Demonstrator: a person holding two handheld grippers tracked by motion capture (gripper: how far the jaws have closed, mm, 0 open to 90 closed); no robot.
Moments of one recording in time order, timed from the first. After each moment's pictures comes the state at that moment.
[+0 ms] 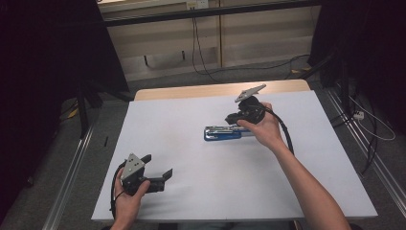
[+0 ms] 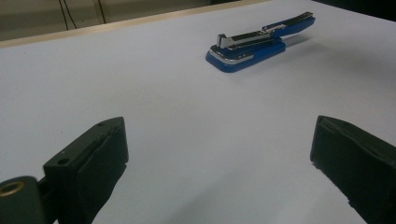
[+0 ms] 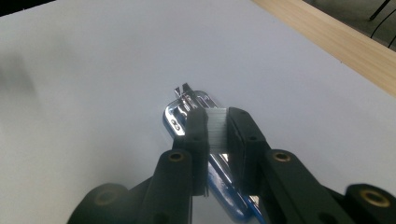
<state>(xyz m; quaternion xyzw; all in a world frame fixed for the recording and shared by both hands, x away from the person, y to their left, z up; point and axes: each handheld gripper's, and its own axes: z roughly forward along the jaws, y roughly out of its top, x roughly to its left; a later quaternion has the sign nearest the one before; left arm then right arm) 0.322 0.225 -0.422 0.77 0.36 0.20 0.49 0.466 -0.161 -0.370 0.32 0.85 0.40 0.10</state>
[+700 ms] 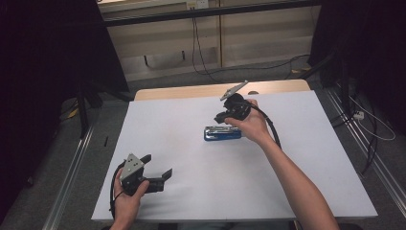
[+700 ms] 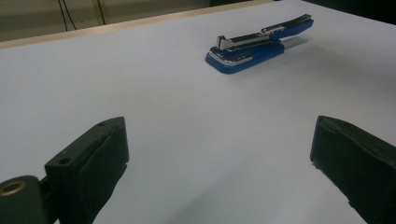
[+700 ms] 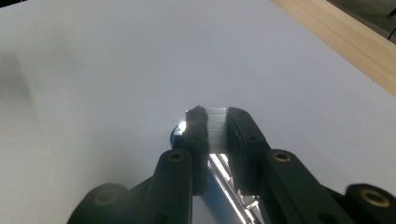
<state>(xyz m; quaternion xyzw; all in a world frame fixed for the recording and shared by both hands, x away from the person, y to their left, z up) 0.322 0.227 -0.421 0.77 0.36 0.20 0.49 0.486 -0.126 -0.371 0.30 0.87 0.38 0.09</state>
